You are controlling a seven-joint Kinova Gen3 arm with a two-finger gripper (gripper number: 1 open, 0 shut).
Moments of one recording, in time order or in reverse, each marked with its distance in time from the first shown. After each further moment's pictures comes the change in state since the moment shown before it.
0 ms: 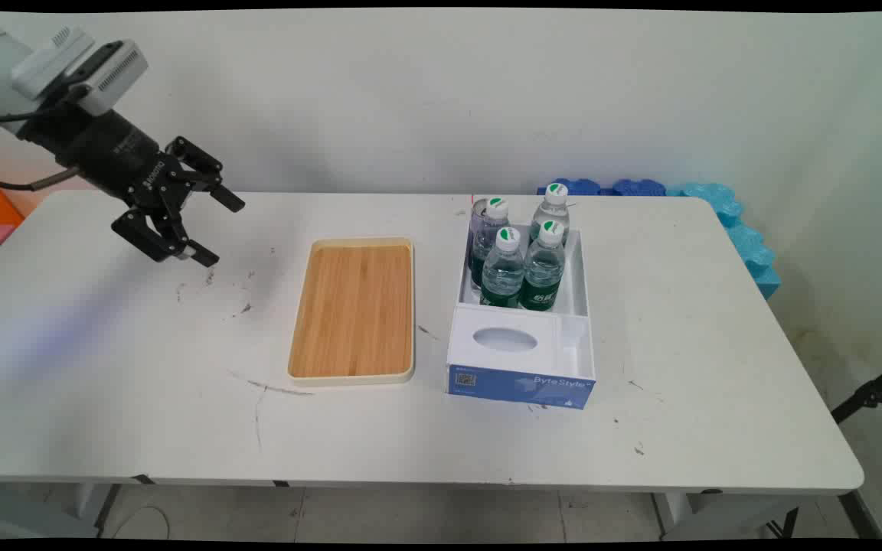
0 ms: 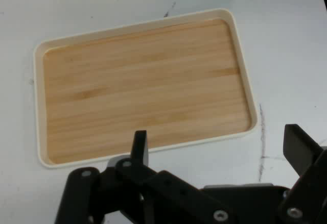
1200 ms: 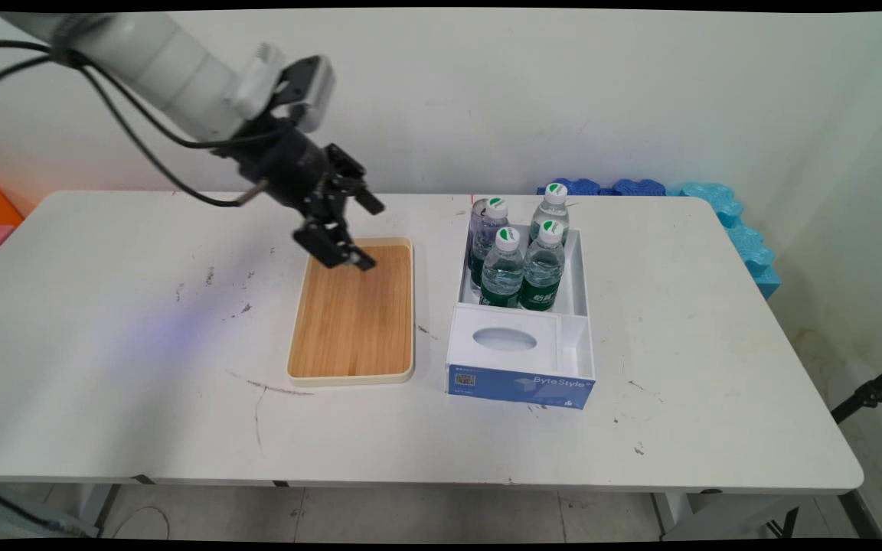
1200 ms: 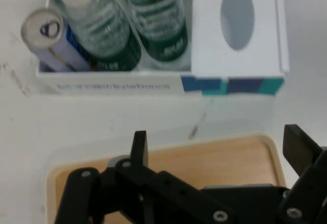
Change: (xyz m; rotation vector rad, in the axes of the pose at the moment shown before) arm 0.137 -0.009 0.115 0.053 0.002 0.009
